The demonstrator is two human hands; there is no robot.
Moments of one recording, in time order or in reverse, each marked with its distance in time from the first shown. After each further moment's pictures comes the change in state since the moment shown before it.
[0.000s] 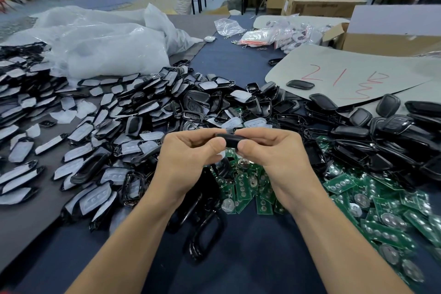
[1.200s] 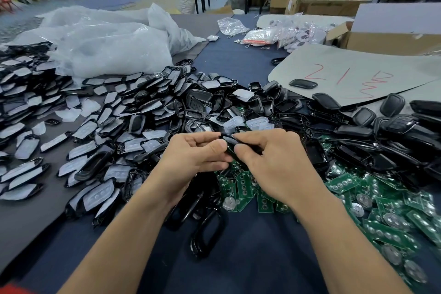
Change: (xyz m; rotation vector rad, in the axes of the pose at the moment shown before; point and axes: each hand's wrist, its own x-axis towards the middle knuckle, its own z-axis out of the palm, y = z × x) left_hand 0.000 0.006 -0.006 -0.178 -0.102 -0.223; right_hand -0.004 -0.006 -0.004 -0.757 -0.116 -0.357
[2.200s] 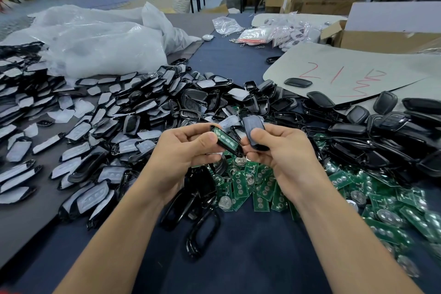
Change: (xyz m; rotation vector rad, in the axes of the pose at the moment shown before) left_hand 0.003 0.005 -0.003 -0.029 -0.037 0.069; right_hand 0.009 0.012 -0.003 0.941 0.152 0.560
